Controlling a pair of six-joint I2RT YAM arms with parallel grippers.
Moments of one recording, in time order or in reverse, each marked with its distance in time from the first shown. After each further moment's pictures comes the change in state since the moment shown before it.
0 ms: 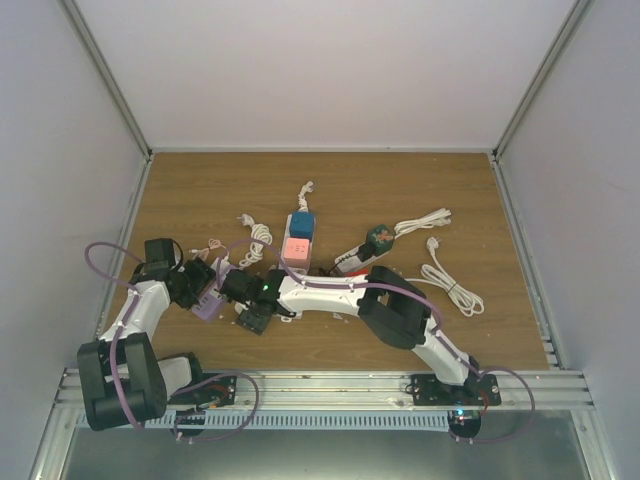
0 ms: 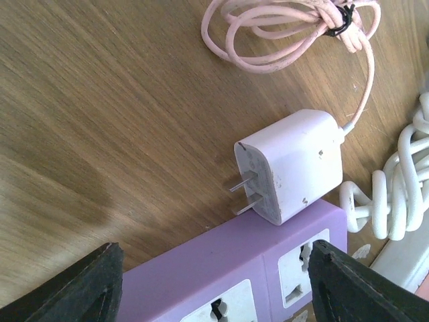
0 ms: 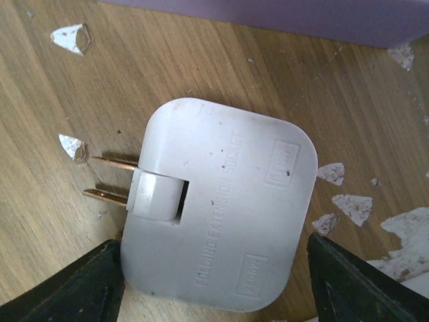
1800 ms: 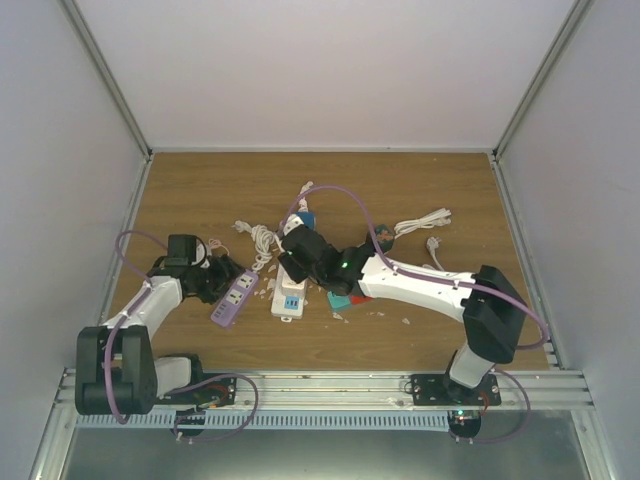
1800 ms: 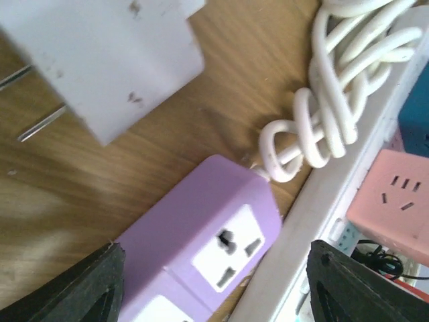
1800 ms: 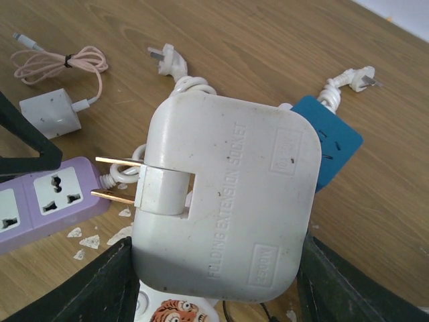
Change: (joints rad) left arm -0.183 0.054 -0.008 0.087 0.181 -0.028; right arm -0.174 -0.554 -0.457 0.353 0.261 0.131
